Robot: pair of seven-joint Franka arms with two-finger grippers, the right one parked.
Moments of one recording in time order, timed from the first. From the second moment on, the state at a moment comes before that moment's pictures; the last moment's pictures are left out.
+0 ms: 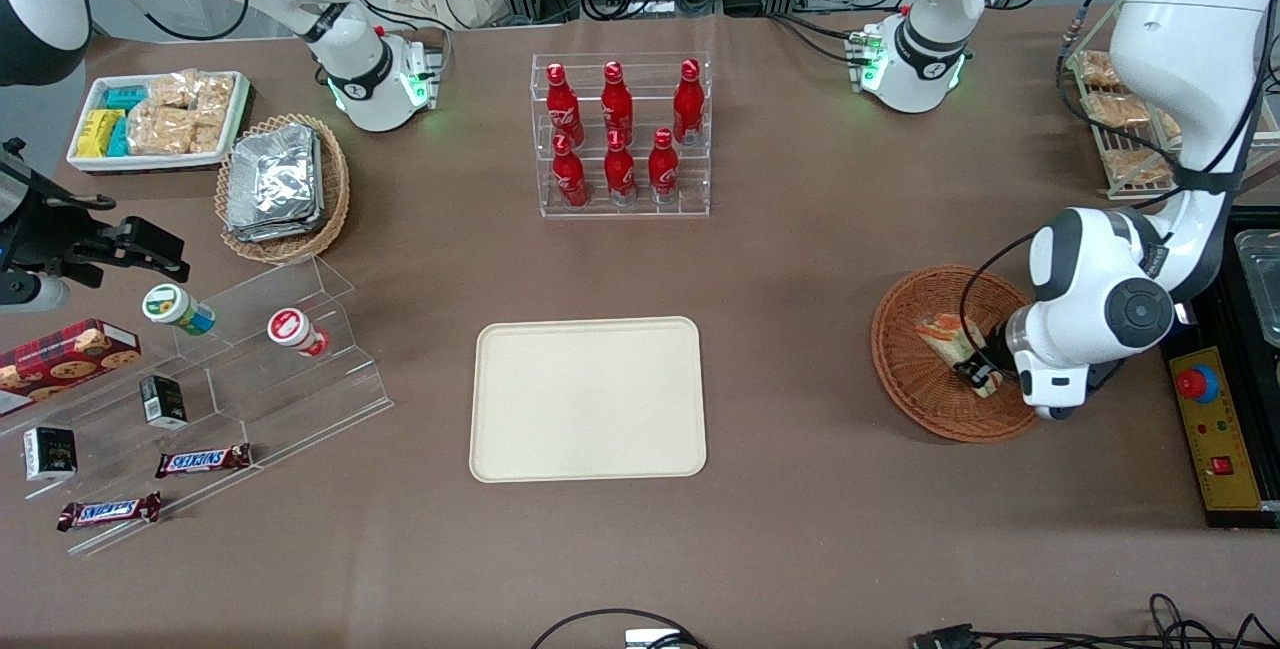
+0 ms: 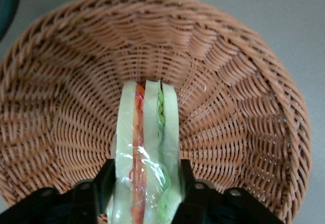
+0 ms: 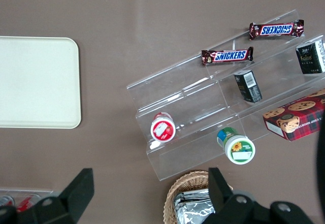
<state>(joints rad) 0.33 0.47 -0.38 -1.94 0.20 2.24 -0.90</state>
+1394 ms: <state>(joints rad) -0.16 0.70 -0.56 -1.32 0.21 1.88 -0.69</state>
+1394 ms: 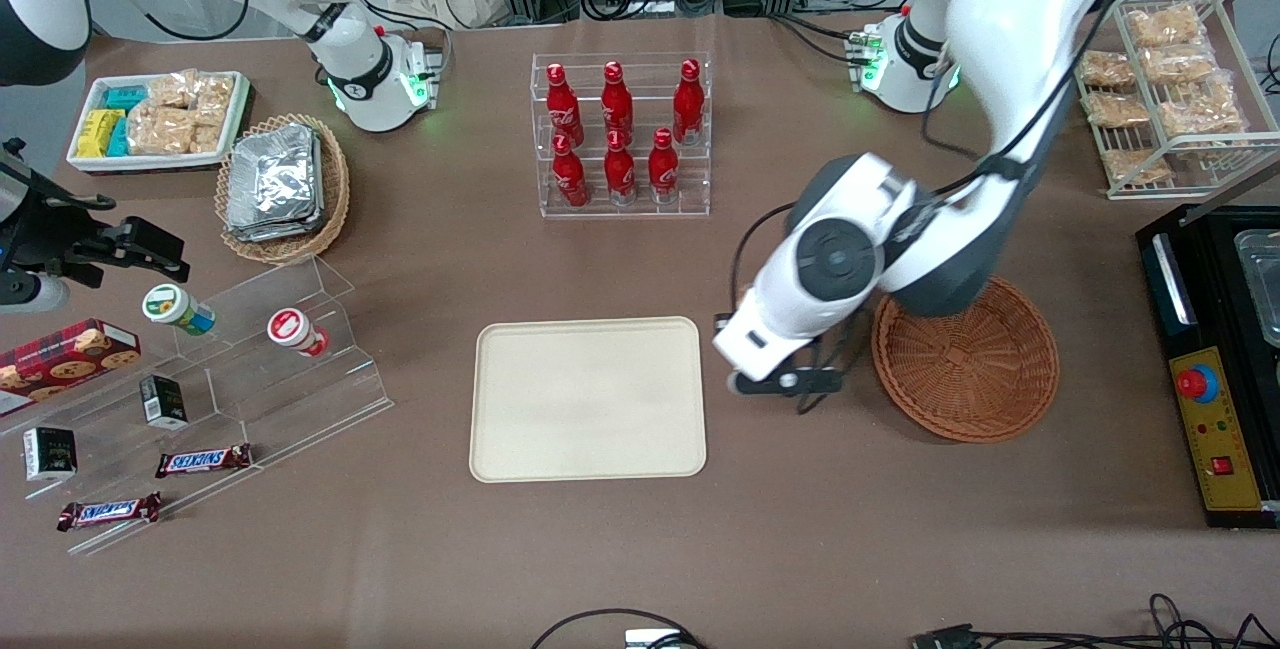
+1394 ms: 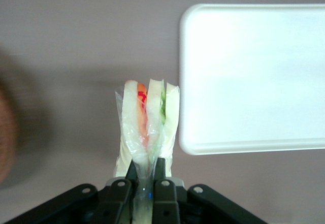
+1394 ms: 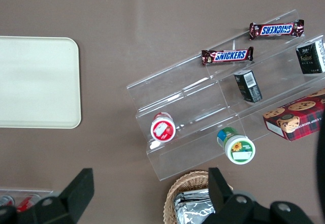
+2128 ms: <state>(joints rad) -0.24 0.94 -0.54 -1.27 0.29 2.13 -0.70</state>
